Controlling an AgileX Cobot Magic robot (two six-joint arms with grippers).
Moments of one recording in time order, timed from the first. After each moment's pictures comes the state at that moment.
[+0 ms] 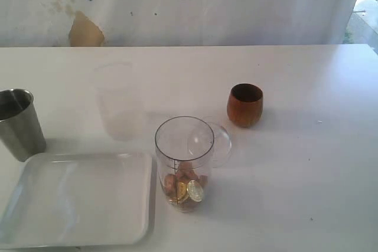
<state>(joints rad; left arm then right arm) 0.10 0.00 0.00 0.32 -0.57 -0.64 -0.06 0.01 0.00 -0.03 0.34 -0.07</state>
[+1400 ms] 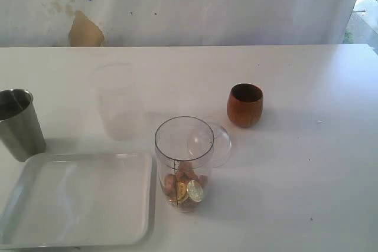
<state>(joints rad) 0.10 0.56 0.00 0.42 -0.45 -0.63 -0.06 0.01 0.00 -0.03 0.34 -0.07</state>
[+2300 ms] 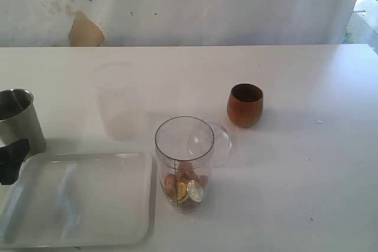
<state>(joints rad) 0.10 1.51 -0.09 0.29 -0.96 -0.26 -0.06 0.01 0.00 -0.03 0.34 -0.07</state>
